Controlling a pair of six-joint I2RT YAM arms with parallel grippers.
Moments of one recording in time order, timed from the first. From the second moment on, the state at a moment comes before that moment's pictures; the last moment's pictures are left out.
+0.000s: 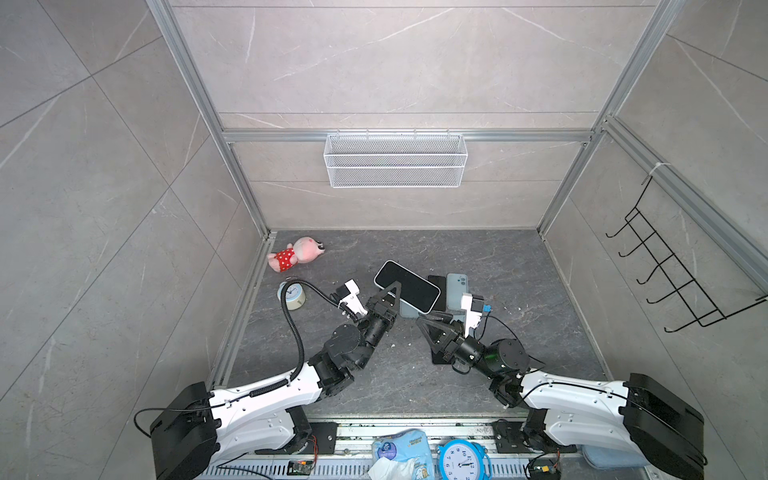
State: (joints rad) left arm -1.03 1.08 0.53 0.77 -0.46 -1.32; right arm 0.95 1.15 0.33 1.15 -0.07 0.78
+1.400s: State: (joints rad) left arm -1.01 1.08 0.55 0.70 -0.47 -1.40; right arm 0.95 1.32 0.36 1.29 0.02 0.60
